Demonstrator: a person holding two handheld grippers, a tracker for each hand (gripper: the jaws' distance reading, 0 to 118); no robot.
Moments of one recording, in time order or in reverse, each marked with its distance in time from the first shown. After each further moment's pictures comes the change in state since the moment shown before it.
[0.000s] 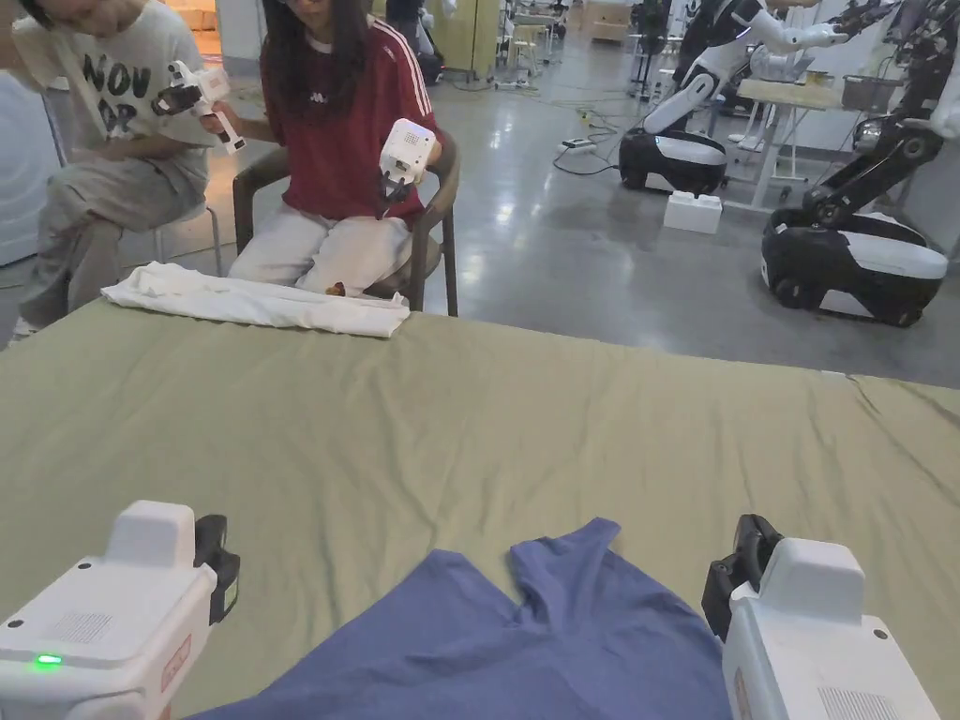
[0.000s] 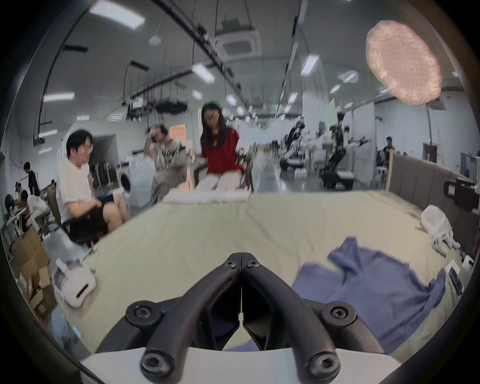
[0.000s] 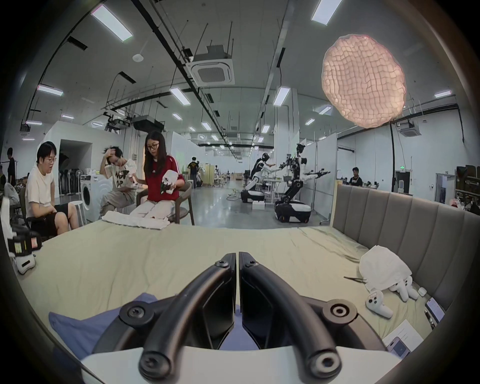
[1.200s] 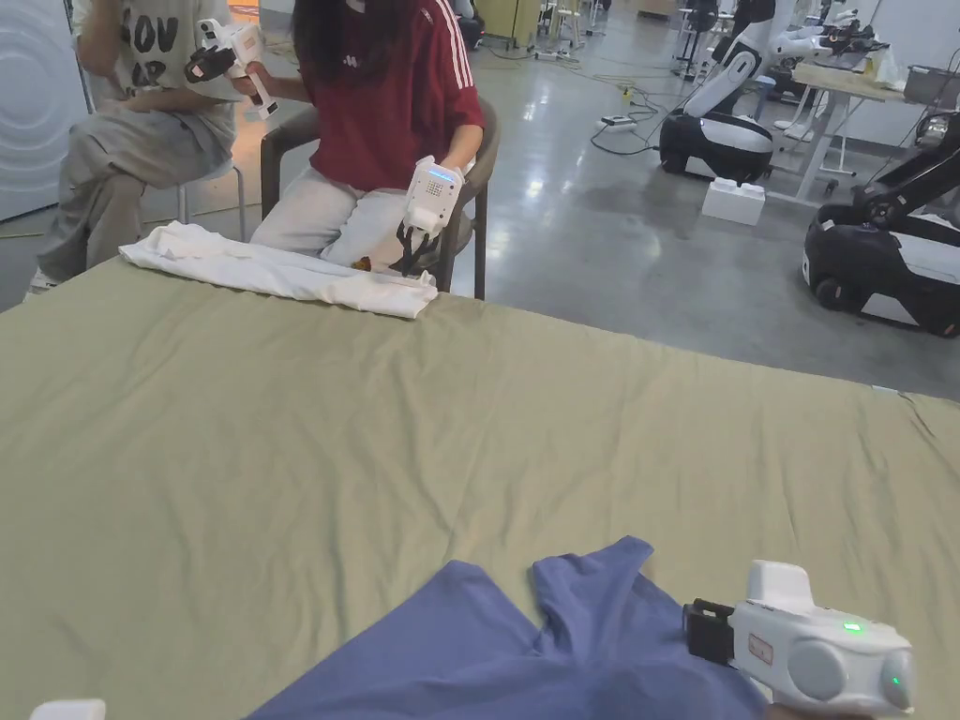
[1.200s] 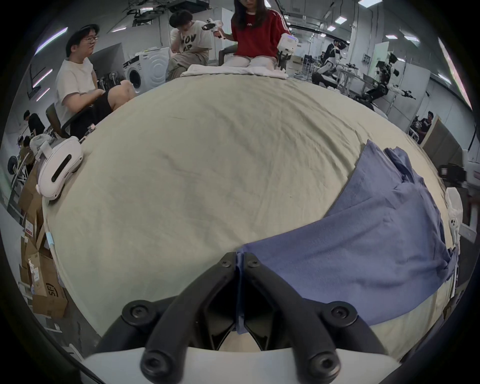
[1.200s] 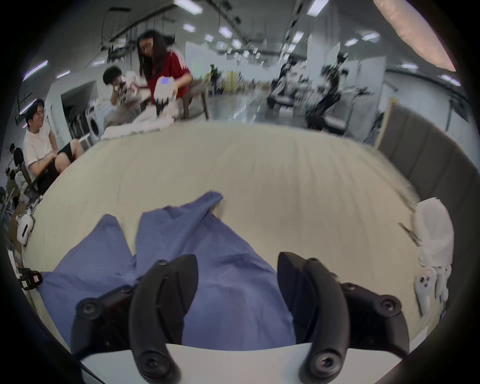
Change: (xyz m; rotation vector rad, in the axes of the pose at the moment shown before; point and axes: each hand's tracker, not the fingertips) left arm -0.033 -0.087 -0.017 -0.541 0.056 0.161; right arm 0.035 -0.088 -0.232 -0.698 0.216 0.046
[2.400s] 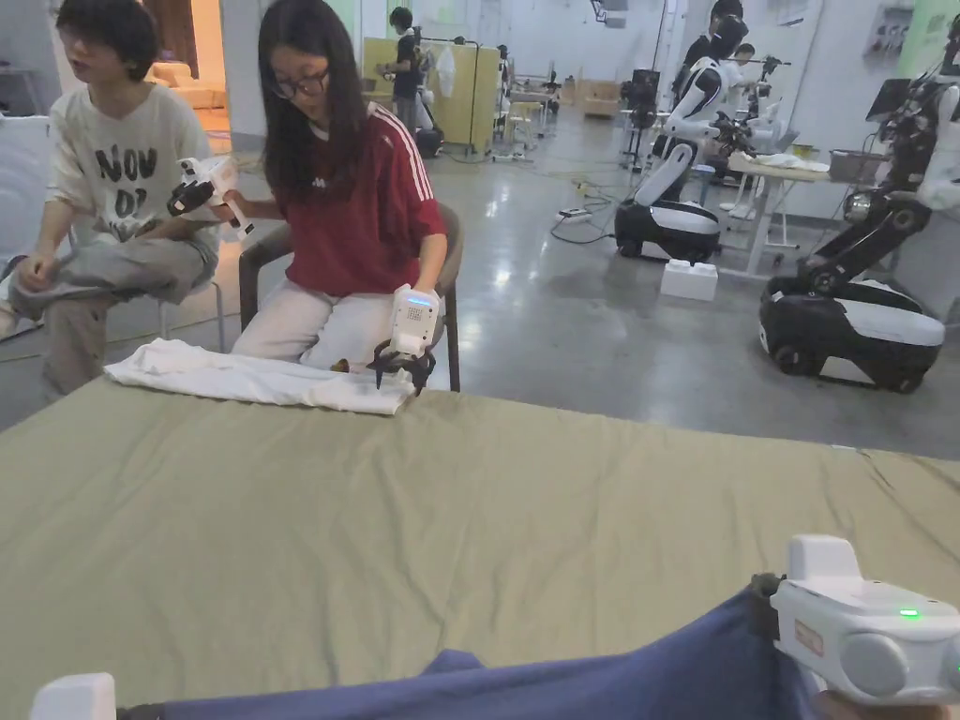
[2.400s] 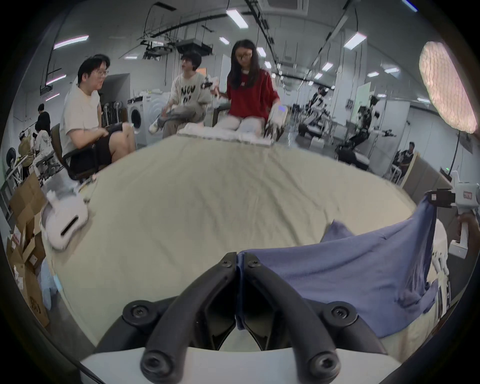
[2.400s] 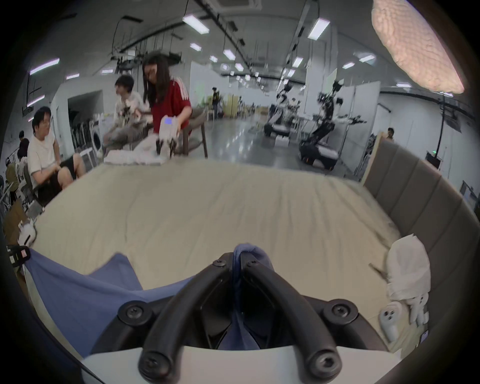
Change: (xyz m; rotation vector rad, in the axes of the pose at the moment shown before) left arm -0.007 0.083 0.019 0.362 -0.100 0.013; right arm 0.008 0.043 0.143 0.318 -0.099 0.029
